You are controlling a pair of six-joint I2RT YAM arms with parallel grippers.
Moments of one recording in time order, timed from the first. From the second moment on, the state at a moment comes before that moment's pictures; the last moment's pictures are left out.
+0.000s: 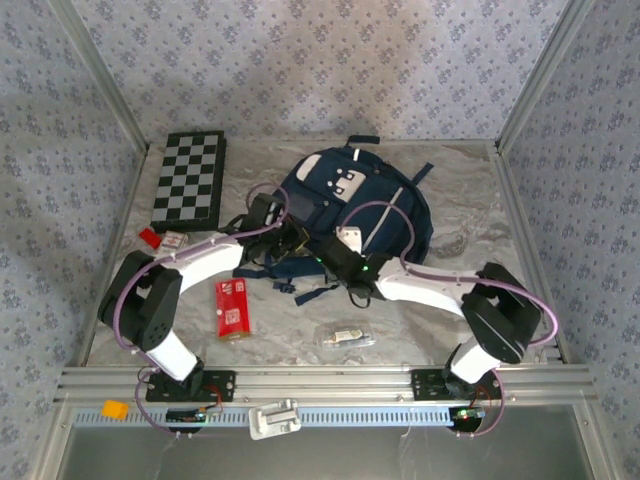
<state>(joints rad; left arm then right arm) -0.55 1.61 0.95 -0.11 0.27 -1.16 0.93 1.55 0.92 -0.37 0.42 0.78</state>
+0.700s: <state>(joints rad) -0.45 1.72 1.06 -0.18 0.30 -1.06 0.82 1.41 0.73 -0.37 0.36 0.68</state>
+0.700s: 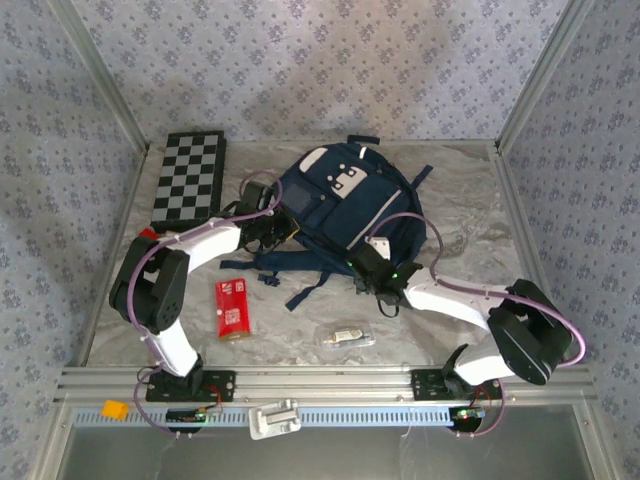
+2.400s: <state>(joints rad) -0.57 1.56 0.94 -0.12 0.40 -1.18 0.90 1.34 0.75 -0.30 0.30 0.68</state>
